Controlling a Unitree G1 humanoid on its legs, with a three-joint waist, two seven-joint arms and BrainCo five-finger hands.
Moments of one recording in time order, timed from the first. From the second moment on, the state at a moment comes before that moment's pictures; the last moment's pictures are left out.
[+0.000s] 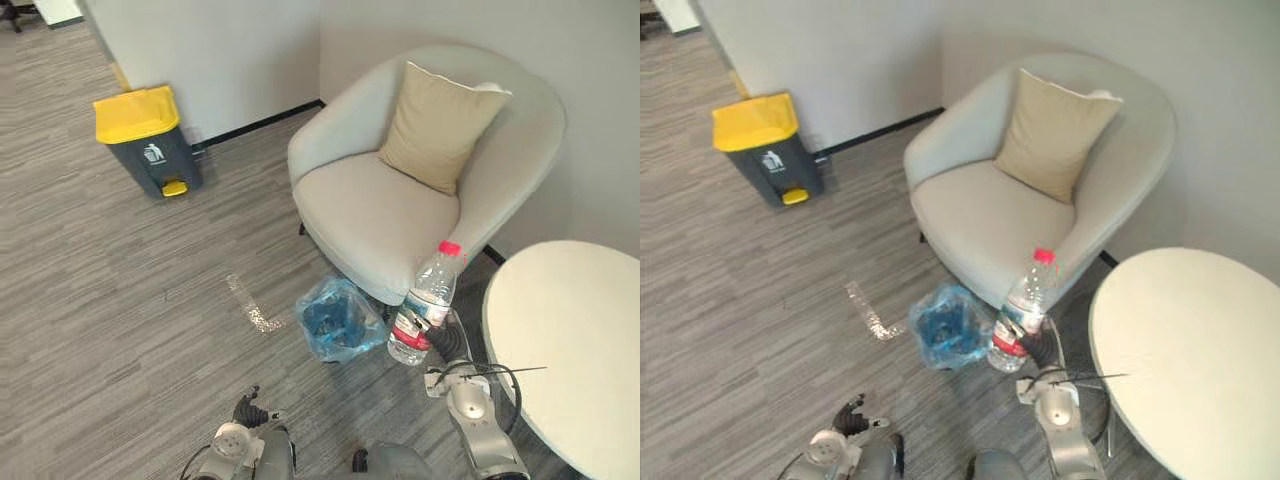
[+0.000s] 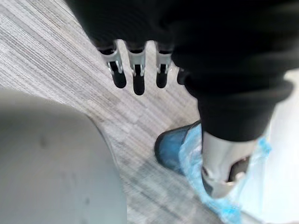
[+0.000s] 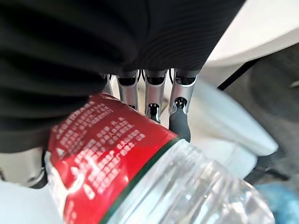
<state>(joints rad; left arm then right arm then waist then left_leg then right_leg) 0.00 0.10 -0.09 1.00 0.16 -0.12 0.11 0.17 -0.15 0.04 0.08 -0.19 -0.15 -0.20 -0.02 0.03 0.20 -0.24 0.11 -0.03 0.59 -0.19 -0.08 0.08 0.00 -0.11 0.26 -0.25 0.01</state>
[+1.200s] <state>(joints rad) -0.13 0.16 0.02 0.93 0.07 -0.13 0.19 -0.32 -0.29 0.20 0.33 -0.28 -0.11 -0.33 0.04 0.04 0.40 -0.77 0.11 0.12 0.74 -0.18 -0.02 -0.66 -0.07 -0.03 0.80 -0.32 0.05</state>
